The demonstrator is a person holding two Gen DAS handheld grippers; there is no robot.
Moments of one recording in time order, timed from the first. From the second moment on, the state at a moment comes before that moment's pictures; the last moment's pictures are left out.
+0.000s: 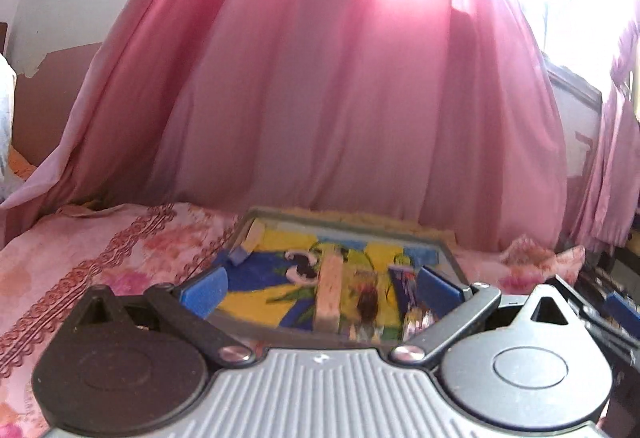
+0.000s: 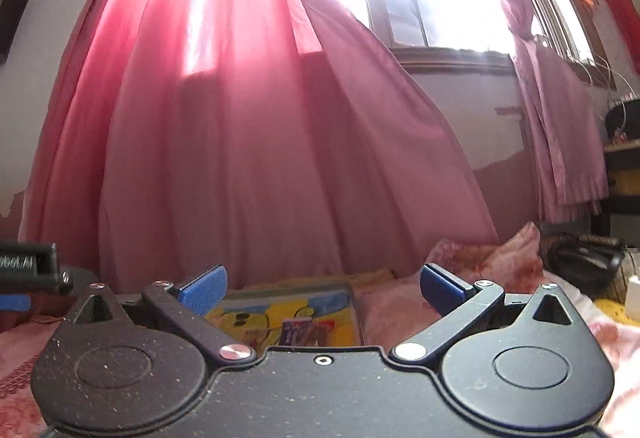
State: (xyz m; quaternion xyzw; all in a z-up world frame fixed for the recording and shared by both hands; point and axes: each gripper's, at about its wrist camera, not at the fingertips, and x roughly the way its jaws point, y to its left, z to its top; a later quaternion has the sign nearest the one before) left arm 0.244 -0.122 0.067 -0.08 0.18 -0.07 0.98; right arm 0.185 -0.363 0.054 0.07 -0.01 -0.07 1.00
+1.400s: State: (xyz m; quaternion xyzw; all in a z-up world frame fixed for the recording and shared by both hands) left arm 0.108 -0.046 -0.038 -0.01 0.33 -0.06 0.94; right arm 0.084 -0.281 -0.014 0.04 0.28 0.00 0.96
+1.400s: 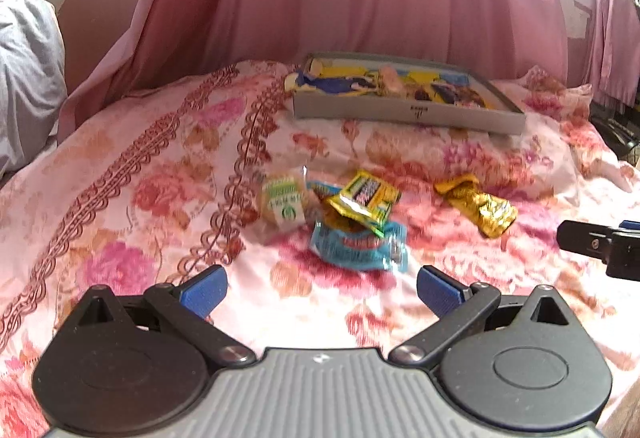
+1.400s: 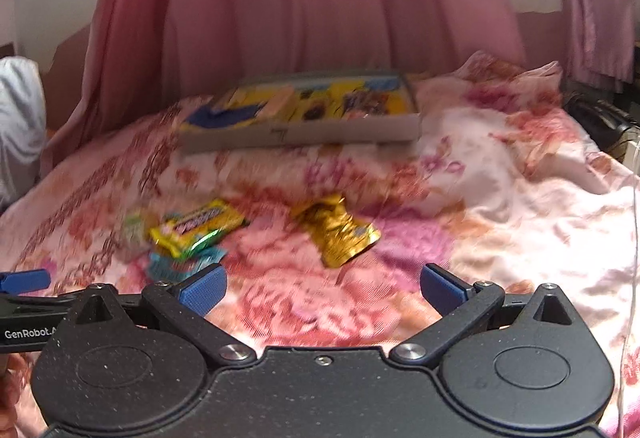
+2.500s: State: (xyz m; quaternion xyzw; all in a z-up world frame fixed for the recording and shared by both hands) left arm 0.151 -0.037 -0.035 0.03 0.34 -0.07 0.94; right arm 0.138 -0.258 -0.023 0.00 0.34 0.07 0.94
